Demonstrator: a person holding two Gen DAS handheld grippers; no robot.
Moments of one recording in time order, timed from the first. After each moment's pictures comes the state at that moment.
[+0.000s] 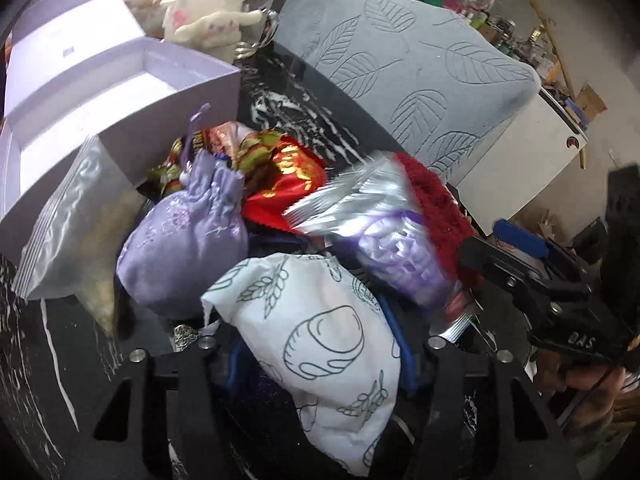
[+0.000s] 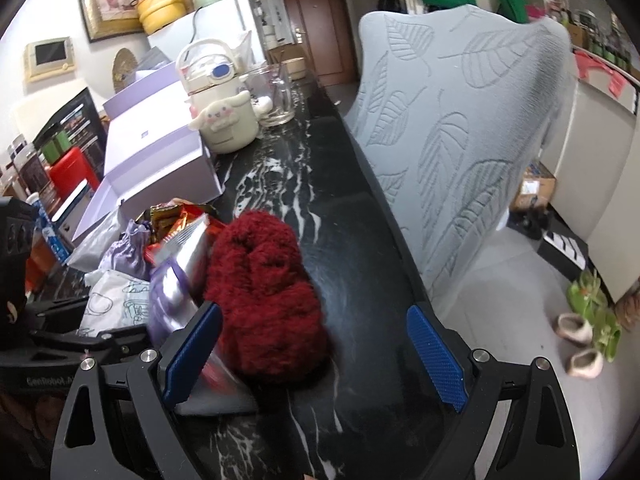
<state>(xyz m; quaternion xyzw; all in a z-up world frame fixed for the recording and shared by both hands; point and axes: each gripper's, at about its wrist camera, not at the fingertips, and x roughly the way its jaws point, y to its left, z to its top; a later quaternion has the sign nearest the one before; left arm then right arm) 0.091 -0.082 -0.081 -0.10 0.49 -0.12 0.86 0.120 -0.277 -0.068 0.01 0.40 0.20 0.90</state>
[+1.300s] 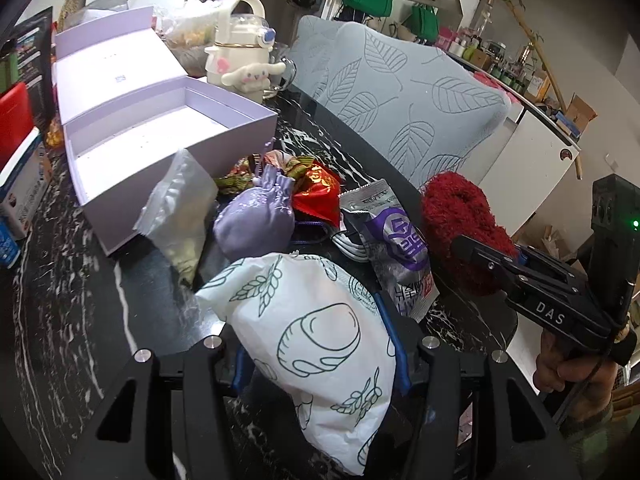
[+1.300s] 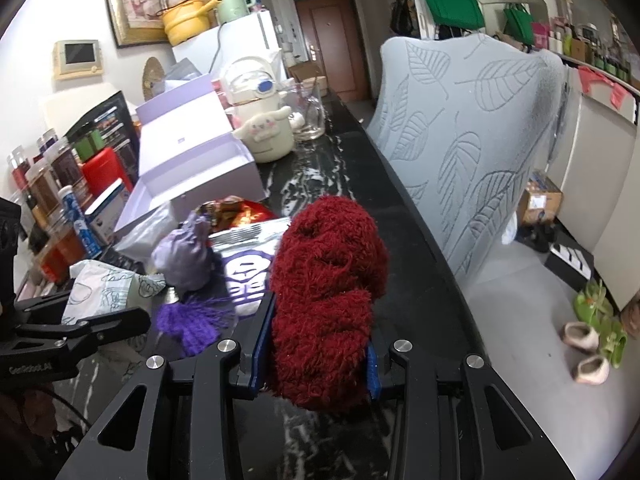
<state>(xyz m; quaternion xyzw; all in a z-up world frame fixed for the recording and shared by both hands) 0.027 -0.057 -0.048 -0.09 0.42 -0.11 0.90 0.063 -0.260 -0.048 0.02 0.36 0.22 0.91</state>
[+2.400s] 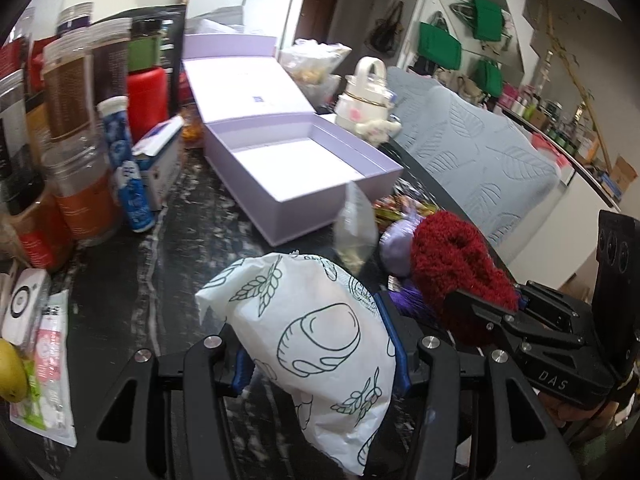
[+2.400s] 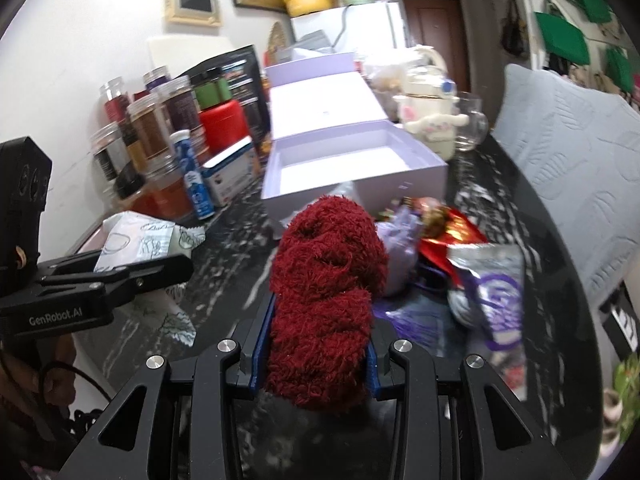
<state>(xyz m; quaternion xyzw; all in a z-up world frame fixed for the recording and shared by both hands) -0.047 0.046 -0.022 -0.13 0.36 0.02 0.92 0.019 -0.129 -0.032 -0.05 0.34 0.38 0.86</state>
